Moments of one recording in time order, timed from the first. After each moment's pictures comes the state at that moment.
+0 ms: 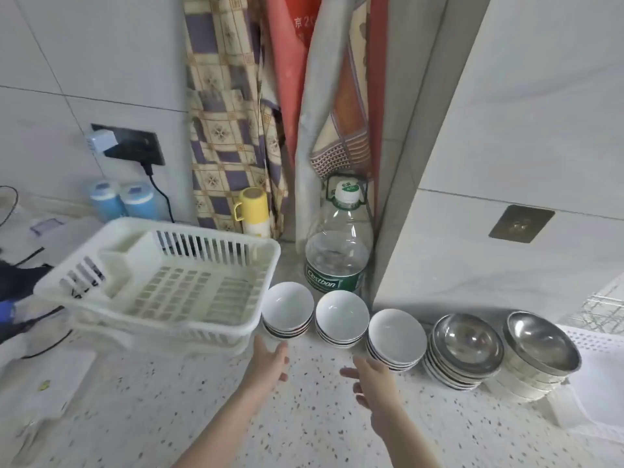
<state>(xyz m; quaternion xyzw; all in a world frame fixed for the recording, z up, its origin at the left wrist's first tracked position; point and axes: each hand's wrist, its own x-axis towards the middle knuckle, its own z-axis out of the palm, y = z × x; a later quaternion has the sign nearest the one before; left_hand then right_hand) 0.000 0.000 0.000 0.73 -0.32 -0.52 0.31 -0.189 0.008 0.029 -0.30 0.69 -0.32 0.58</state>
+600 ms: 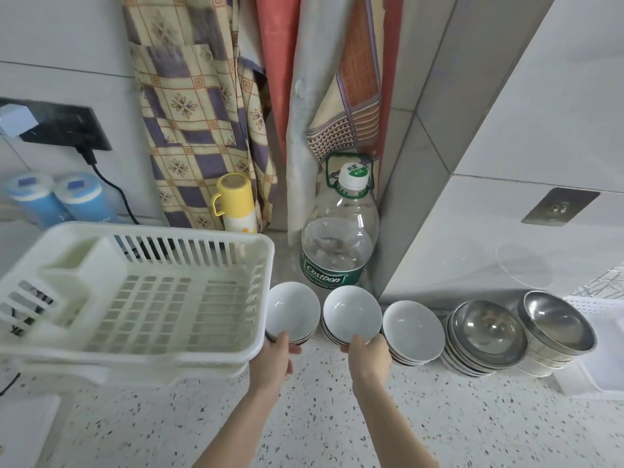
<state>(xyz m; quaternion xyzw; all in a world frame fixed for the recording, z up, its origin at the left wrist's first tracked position) 0.015 -0.047 -0.012 0.68 -0.28 -0.53 0.43 -0.128 -0.053 -0.003 -0.23 0.80 -0.38 0.39</state>
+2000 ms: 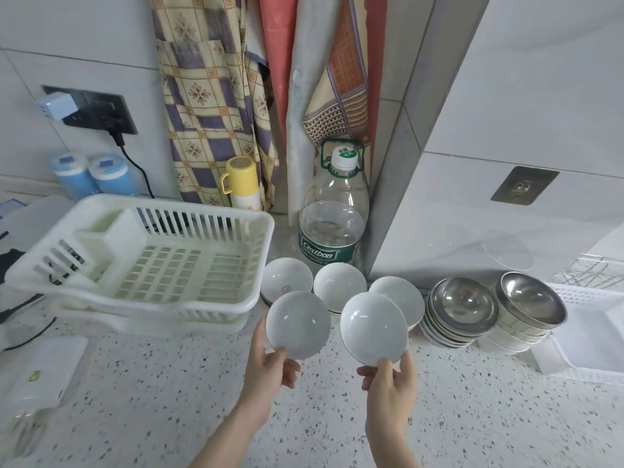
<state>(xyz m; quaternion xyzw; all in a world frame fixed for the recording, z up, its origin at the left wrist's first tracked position) 0.004 0.055 -0.015 0.59 -0.32 -0.58 0.47 -0.172 0.073 0.019 -0.28 0.67 -0.57 0.39</state>
